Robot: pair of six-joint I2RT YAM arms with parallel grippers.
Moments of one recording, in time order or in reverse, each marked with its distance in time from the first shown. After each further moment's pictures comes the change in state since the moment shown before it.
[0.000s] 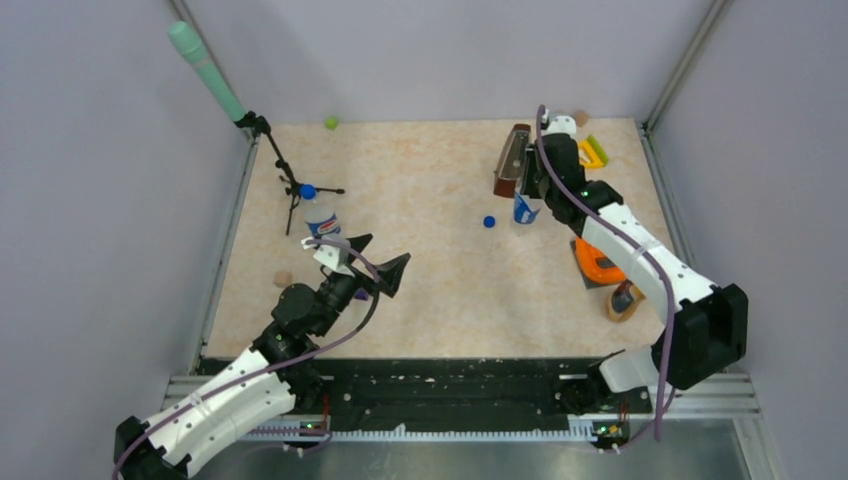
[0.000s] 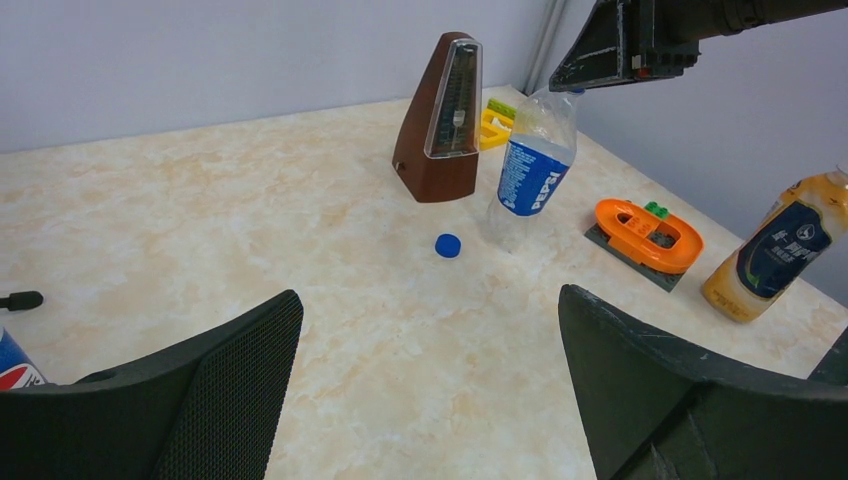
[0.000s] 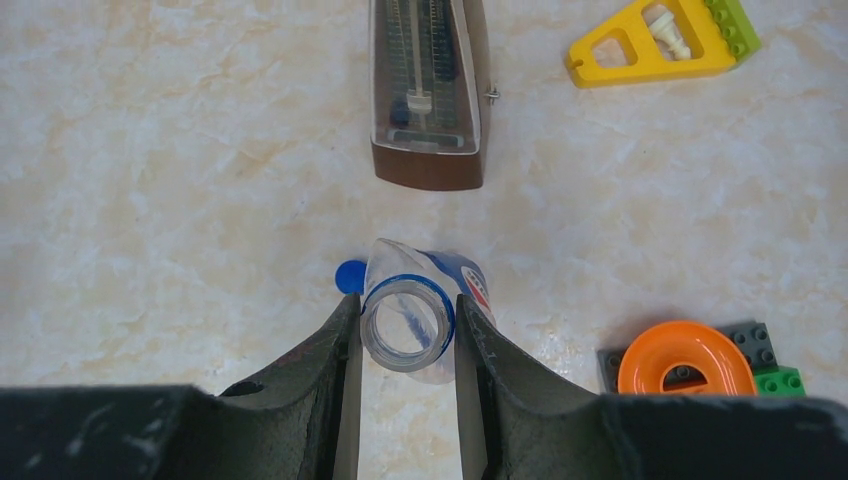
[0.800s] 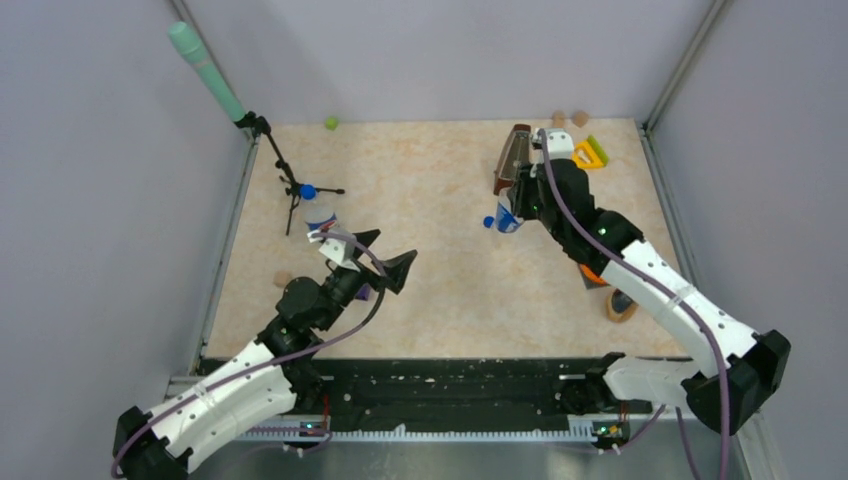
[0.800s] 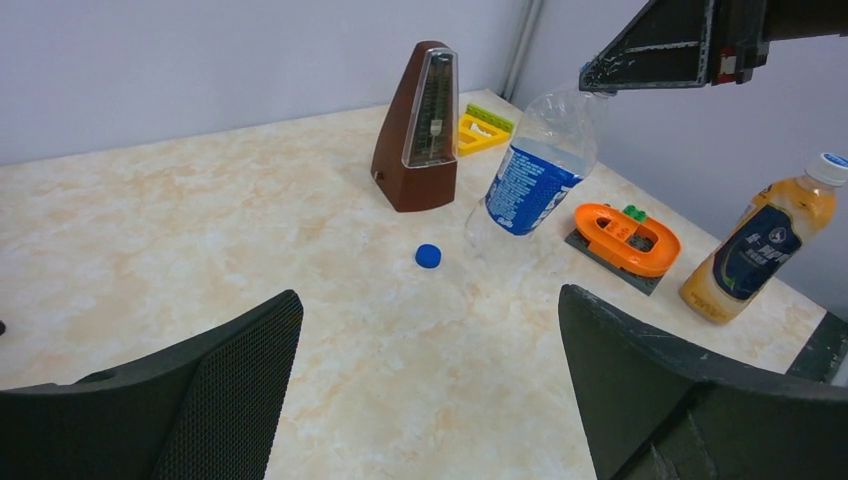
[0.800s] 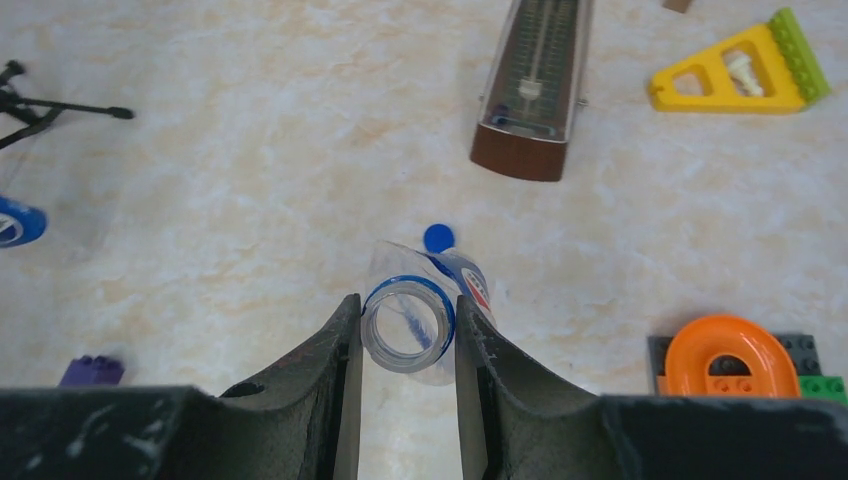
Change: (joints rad) left arm 0.000 0.085 0.042 0.050 0.050 -0.007; right arm 0.199 -0.246 -0.082 -0.018 0.000 0.001
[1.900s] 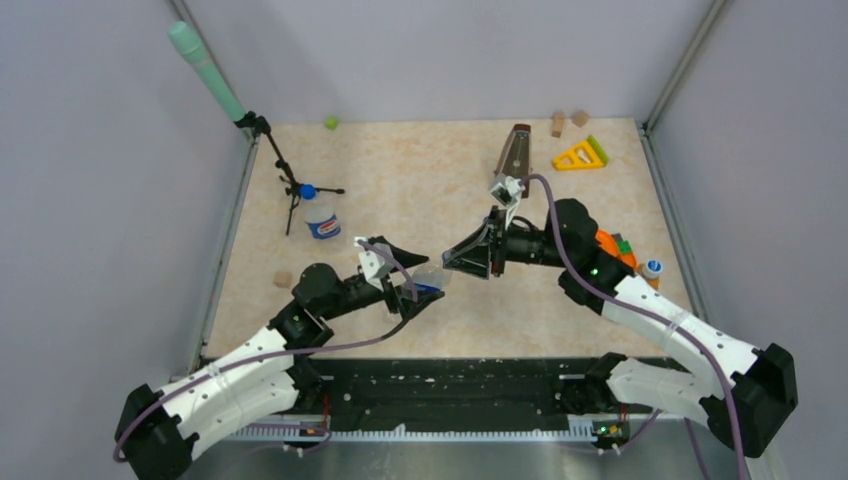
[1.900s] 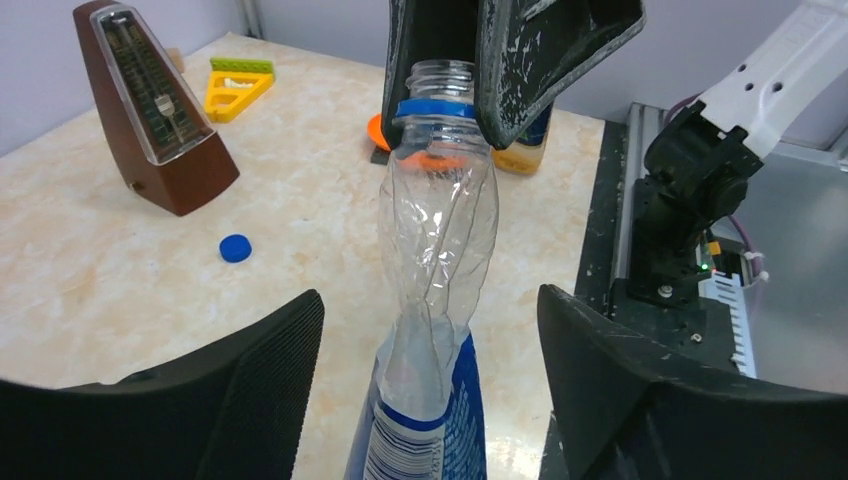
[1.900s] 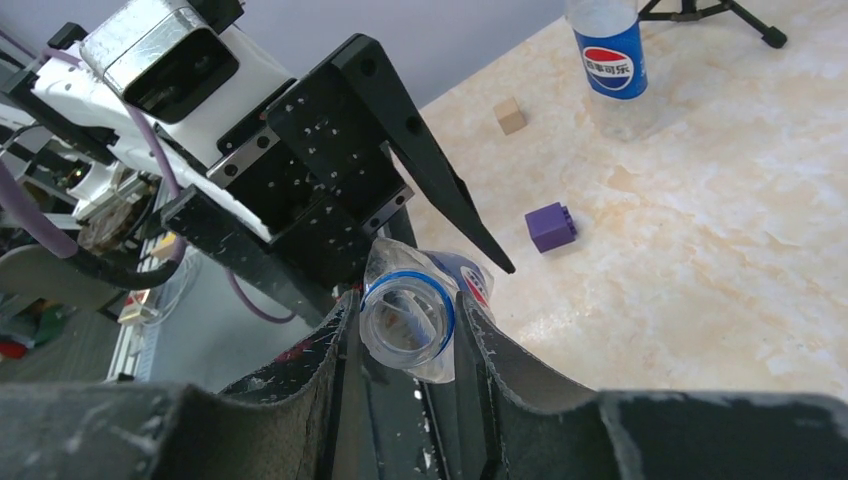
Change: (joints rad) left arm 0.001 0.141 0.043 0.017 0.568 0.100; right arm 0.065 -0.126 -0.343 0.549 -1.020 0.145
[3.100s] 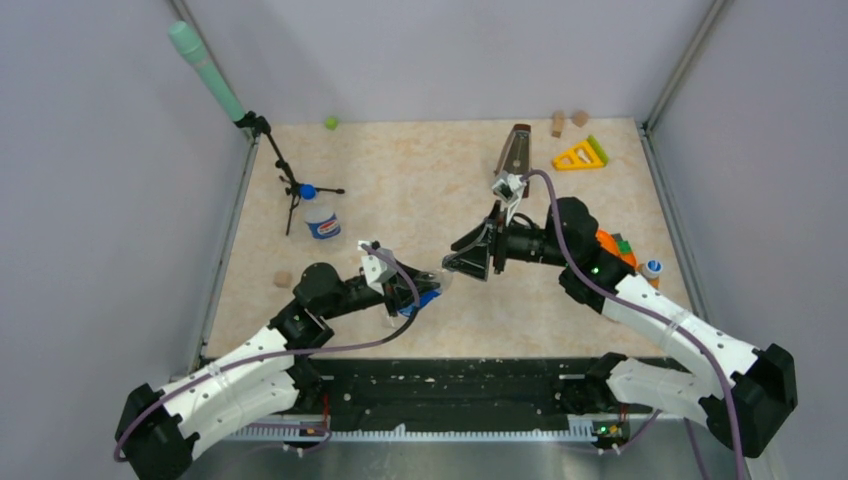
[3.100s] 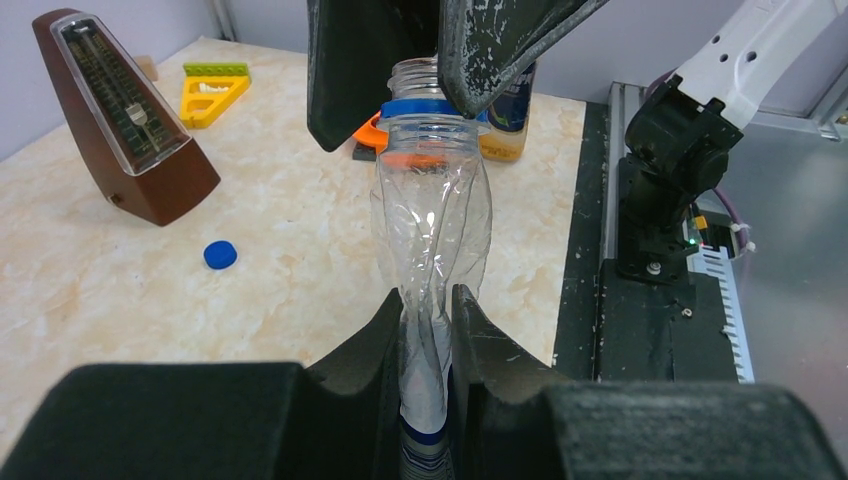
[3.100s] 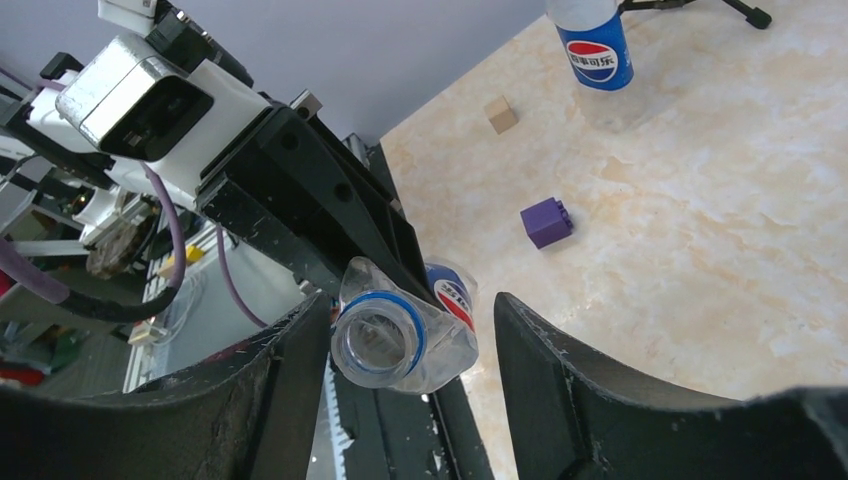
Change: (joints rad) left arm 0.003 0.007 -0.001 -0.008 0.058 0.027; right arm -0.009 0.002 0.008 -0.019 0.039 0.042
